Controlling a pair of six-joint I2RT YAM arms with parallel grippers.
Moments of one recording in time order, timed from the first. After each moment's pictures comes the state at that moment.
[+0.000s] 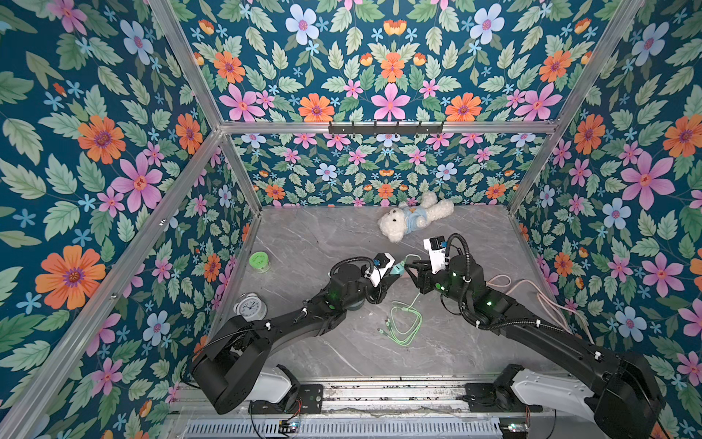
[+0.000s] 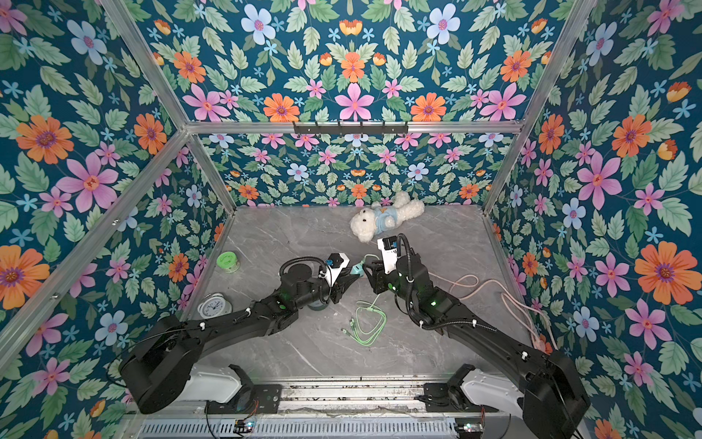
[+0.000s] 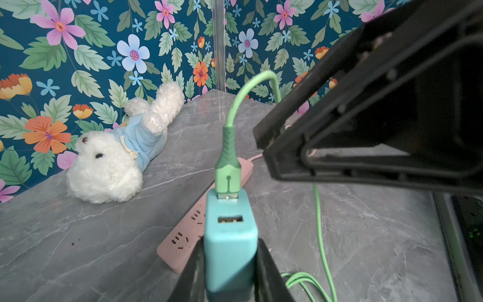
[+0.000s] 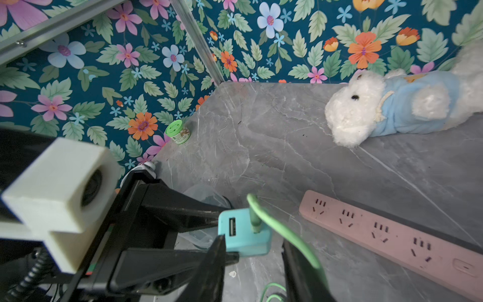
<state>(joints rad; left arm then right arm) -0.78 1.38 0.64 0.55 0.23 0.06 0.68 1.15 0.76 0.06 -0.08 0.37</state>
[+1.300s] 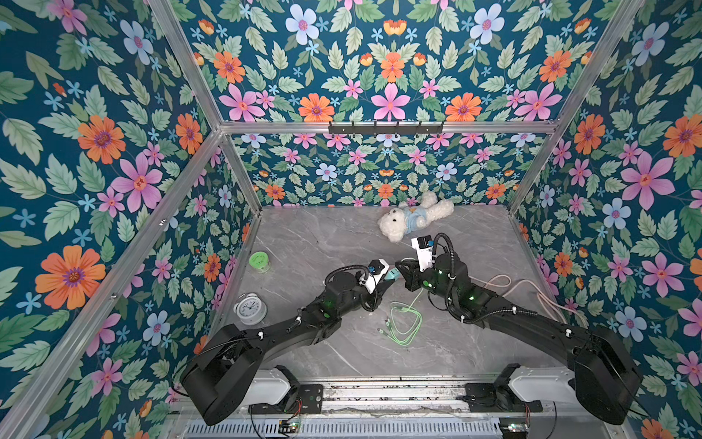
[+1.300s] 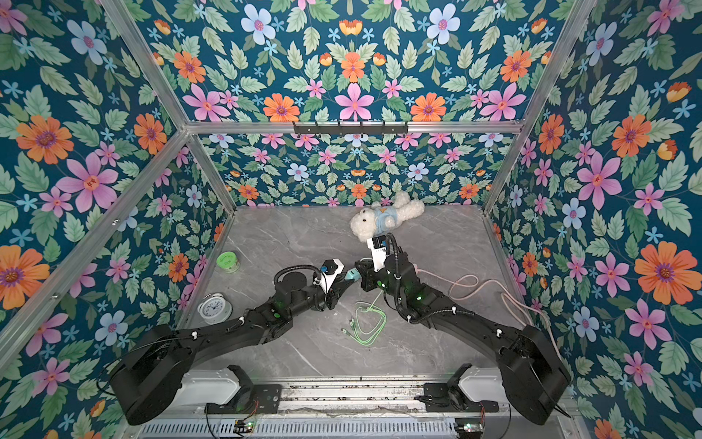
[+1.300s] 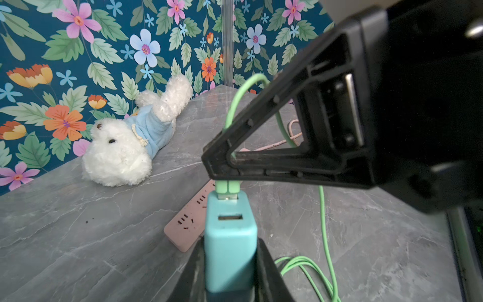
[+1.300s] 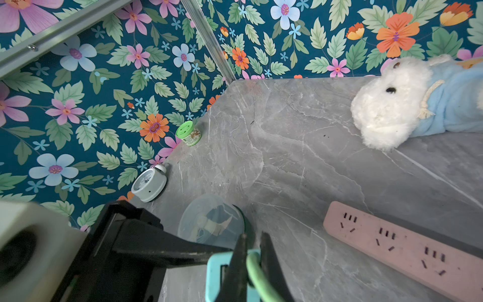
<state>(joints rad) -0.79 1.30 0.54 0.58 0.17 0.05 0.70 1.29 0.77 0.22 -0.11 0.42</state>
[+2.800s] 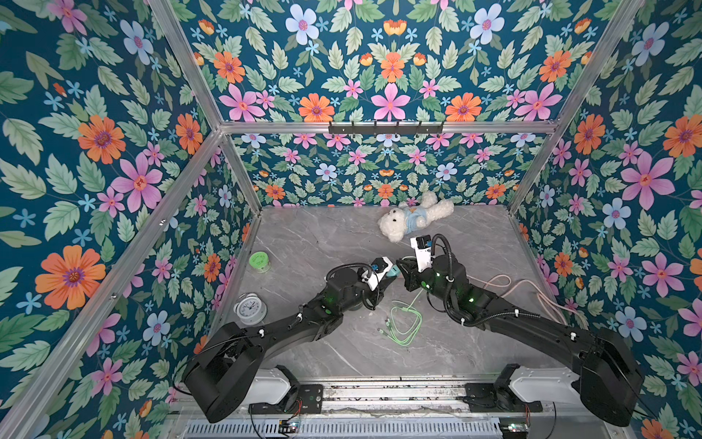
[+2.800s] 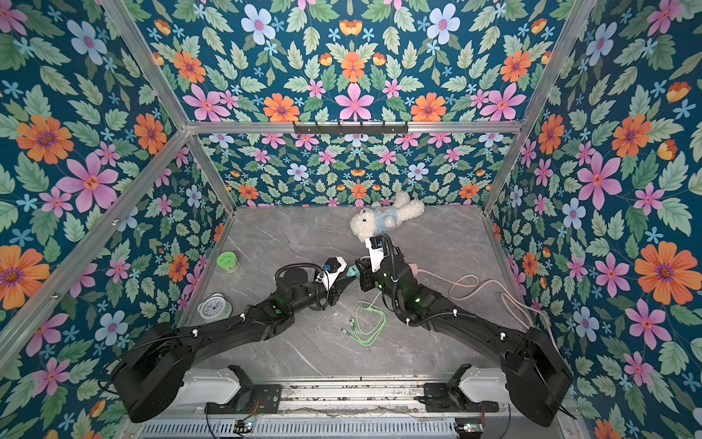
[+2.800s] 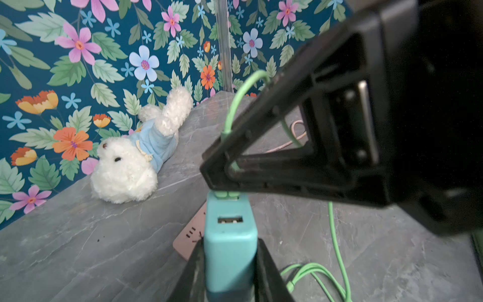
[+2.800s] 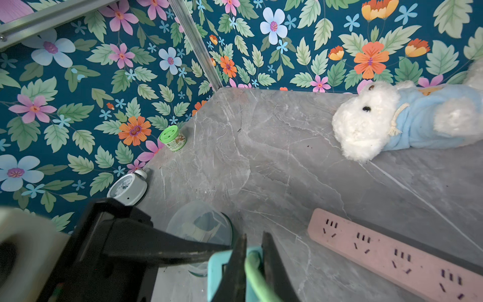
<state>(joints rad) -0.79 1.34 0.61 0.57 0.19 0.13 0.76 1.26 0.79 0.16 0.03 0.36</state>
